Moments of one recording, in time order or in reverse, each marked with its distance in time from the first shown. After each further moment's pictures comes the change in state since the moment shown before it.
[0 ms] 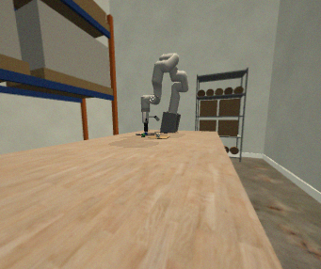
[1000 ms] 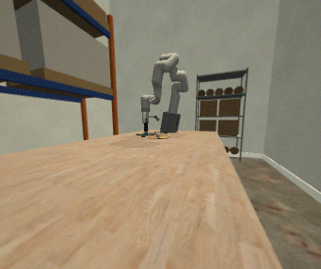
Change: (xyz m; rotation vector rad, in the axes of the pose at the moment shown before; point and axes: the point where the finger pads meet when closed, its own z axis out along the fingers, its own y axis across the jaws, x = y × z) arm 0.000 0.000 0.000 0.000 0.000 0.000
